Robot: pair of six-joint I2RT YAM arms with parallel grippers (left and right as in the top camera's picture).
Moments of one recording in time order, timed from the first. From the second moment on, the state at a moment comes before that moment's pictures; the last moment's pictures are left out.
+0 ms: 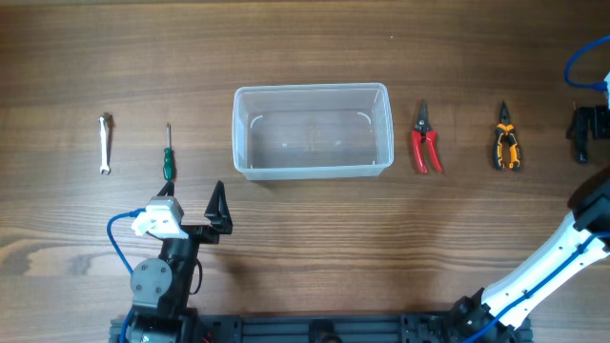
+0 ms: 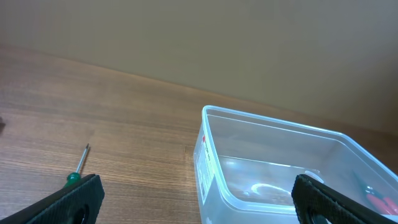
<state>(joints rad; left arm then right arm) -0.15 0.01 0.01 -0.07 -0.03 -0.30 -0.72 2.38 2.13 -1.17 -0.04 -0.67</state>
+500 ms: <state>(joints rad) -0.15 0.01 0.01 -0.07 -0.03 -0.31 -0.72 2.39 2.13 -1.16 0.01 -0.62</state>
